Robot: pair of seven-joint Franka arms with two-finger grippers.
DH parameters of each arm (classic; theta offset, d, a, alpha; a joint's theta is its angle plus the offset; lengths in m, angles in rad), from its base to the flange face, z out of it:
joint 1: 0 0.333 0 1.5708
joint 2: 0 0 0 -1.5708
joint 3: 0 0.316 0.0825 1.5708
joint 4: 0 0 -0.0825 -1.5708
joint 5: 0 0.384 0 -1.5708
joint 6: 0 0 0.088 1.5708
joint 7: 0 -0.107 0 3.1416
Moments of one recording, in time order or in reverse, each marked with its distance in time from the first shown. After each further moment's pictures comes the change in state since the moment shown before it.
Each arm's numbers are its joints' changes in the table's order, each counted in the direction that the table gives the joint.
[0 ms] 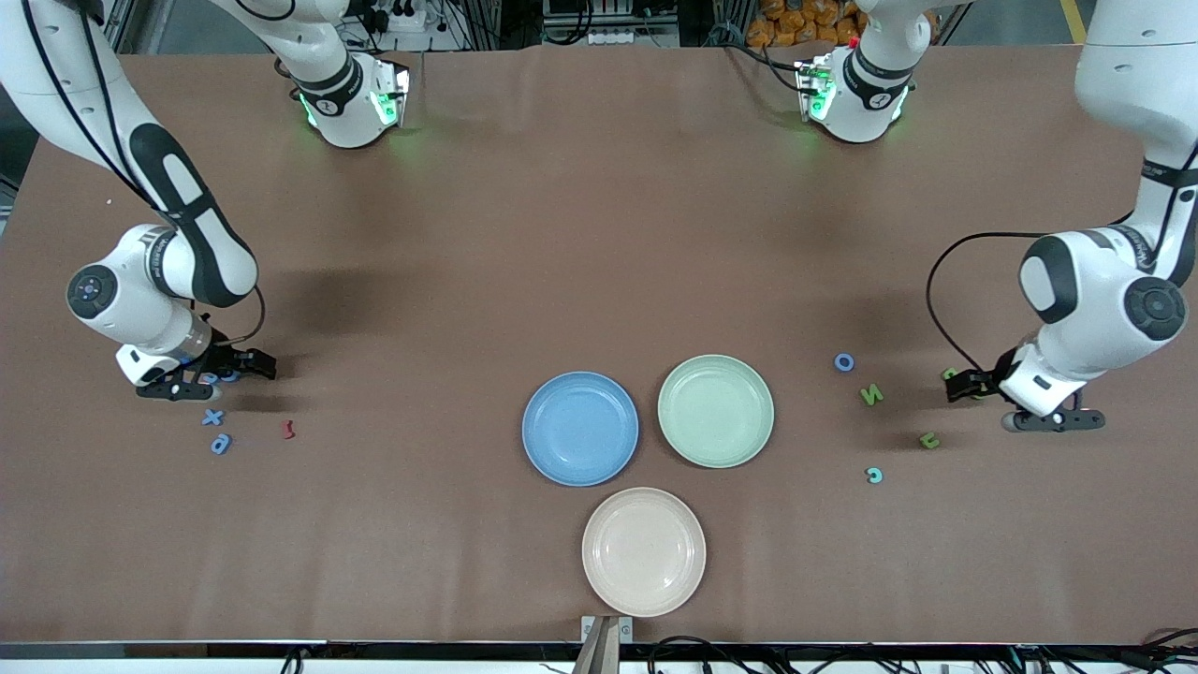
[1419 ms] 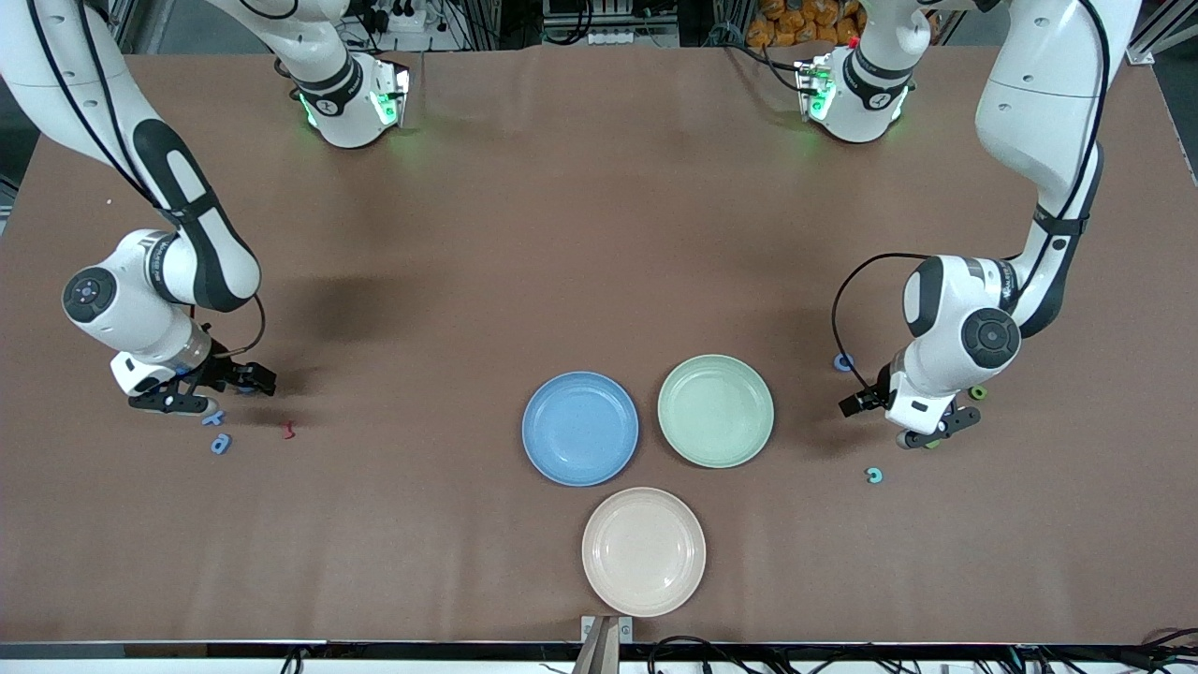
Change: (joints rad) left arm -0.228 -0.110 0.005 0.033 0.000 -0.011 0.569; right arm 0.043 0.013 0.005 0.047 0.002 0.001 -0.085
